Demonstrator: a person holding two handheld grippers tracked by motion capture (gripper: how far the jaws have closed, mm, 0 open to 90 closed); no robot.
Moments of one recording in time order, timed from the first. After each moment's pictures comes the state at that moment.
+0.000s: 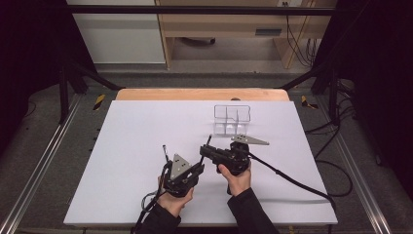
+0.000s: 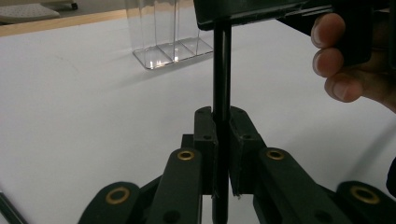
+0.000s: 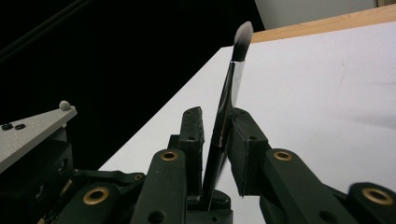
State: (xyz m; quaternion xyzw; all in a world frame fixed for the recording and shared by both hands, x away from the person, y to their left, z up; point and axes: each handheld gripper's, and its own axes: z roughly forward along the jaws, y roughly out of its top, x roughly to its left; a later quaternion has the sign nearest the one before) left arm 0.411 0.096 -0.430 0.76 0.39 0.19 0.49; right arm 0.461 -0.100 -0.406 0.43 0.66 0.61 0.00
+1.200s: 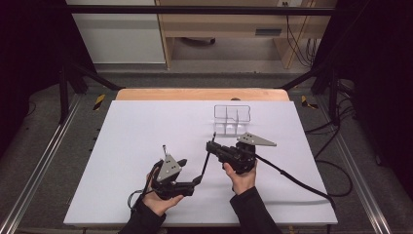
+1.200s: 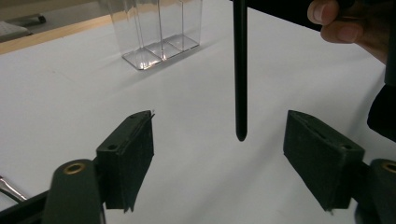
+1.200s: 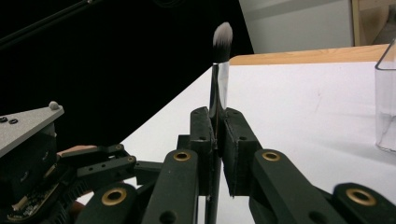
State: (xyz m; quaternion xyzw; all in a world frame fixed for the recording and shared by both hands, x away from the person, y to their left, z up) left arm 0.411 0.128 -0.423 0.79 0.32 0.18 0.49; right arm 0.455 -0.113 -0.395 0.40 0.67 0.62 0.06
